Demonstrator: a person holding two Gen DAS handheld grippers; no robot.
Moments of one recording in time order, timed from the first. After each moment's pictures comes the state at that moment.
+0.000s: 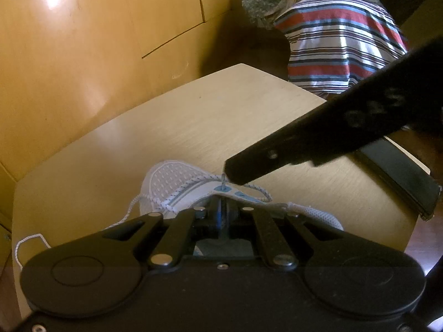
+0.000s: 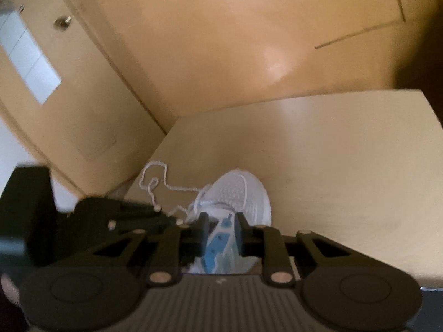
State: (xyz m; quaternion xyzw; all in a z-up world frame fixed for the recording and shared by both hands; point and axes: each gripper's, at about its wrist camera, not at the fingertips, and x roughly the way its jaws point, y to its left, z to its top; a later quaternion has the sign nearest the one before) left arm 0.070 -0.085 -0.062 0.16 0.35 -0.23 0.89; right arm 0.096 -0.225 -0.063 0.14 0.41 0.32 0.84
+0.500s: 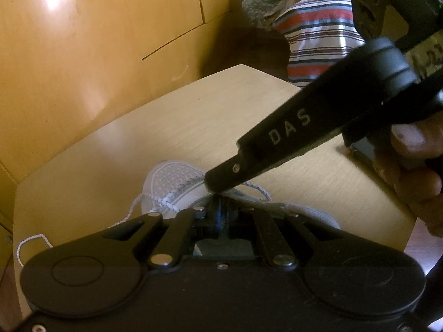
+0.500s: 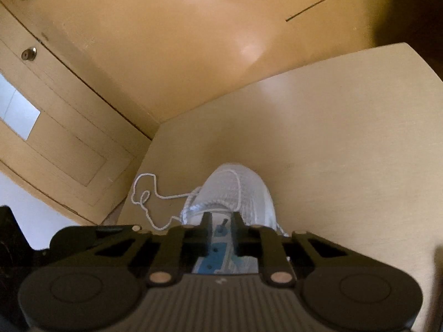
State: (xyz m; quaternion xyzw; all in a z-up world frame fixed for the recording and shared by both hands) left arm 0.065 -0.088 -0.060 0.17 0.35 -0.22 0.90; right arm 0.110 -0.224 -0.082 0.20 0.43 0.29 0.83
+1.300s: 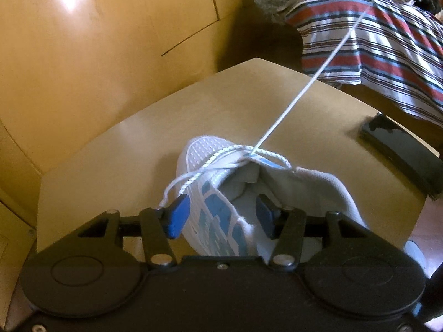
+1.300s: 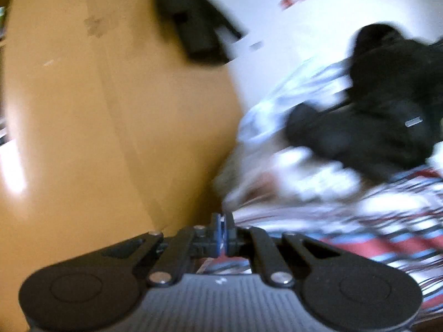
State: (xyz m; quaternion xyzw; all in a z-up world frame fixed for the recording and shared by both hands) left arm 0.042 -0.076 -0.061 0.18 0.35 -0.19 0.90; right arm 0.062 -0.540 0.068 0.19 0.06 -0.16 0.97
